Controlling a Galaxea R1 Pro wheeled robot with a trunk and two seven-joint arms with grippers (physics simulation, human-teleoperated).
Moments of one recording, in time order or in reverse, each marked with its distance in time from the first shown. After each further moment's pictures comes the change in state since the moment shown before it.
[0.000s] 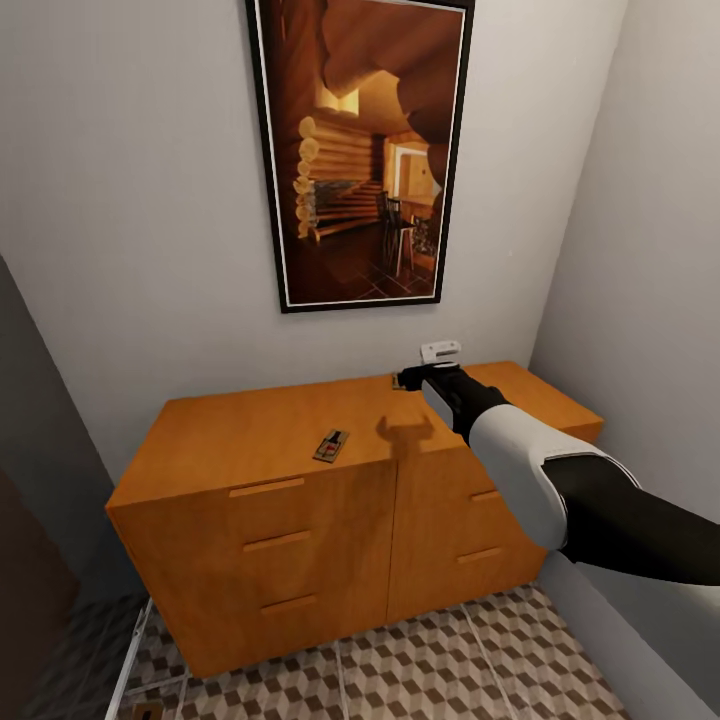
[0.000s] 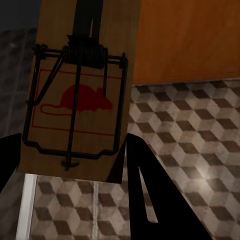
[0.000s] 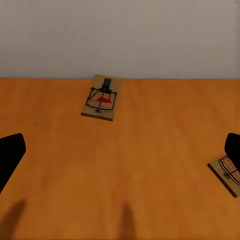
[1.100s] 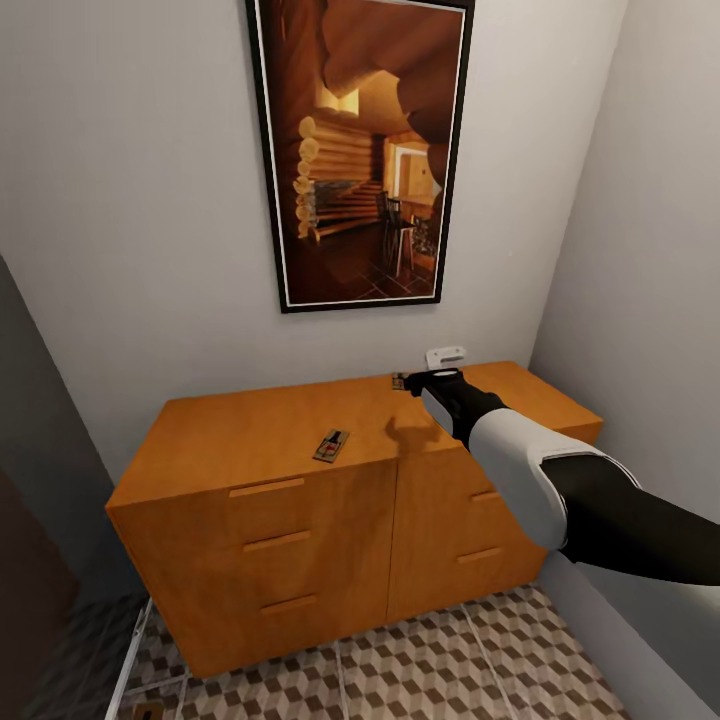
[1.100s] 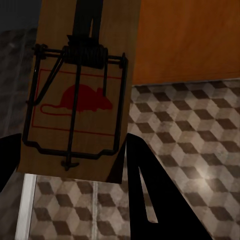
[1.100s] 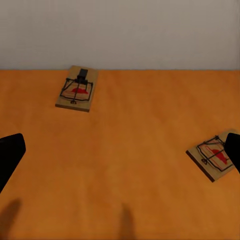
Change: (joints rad) left arm 0.000 -0.002 0.000 0.000 0.000 -0.001 0.000; right arm 0.000 0.000 0.000 0.057 -0.001 -0.049 -0.092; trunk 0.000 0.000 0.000
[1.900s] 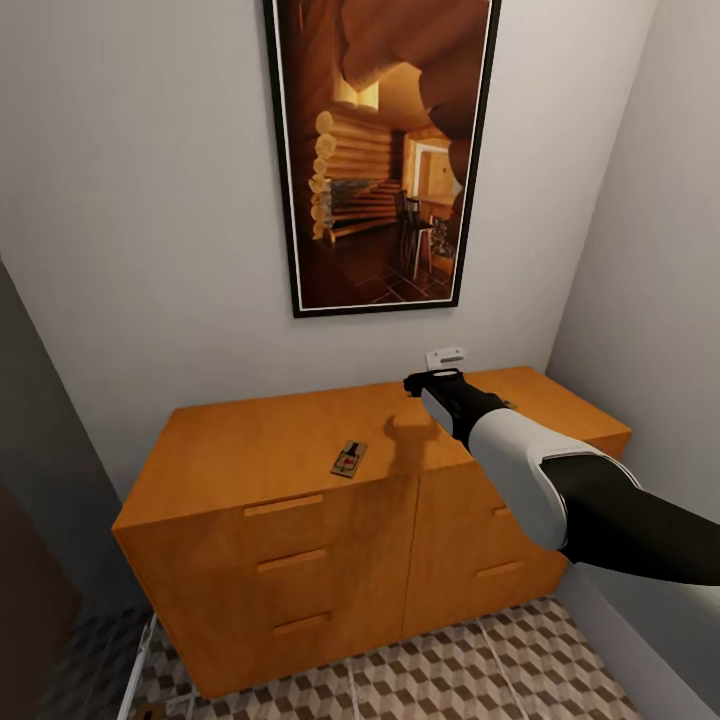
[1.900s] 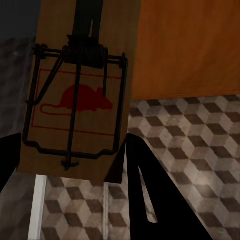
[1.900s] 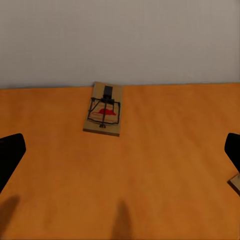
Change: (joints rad) left arm 0.000 -0.001 0.000 0.000 0.000 0.001 0.000; right arm 0.000 0.000 0.000 0.001 0.000 0.000 0.002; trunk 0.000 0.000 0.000
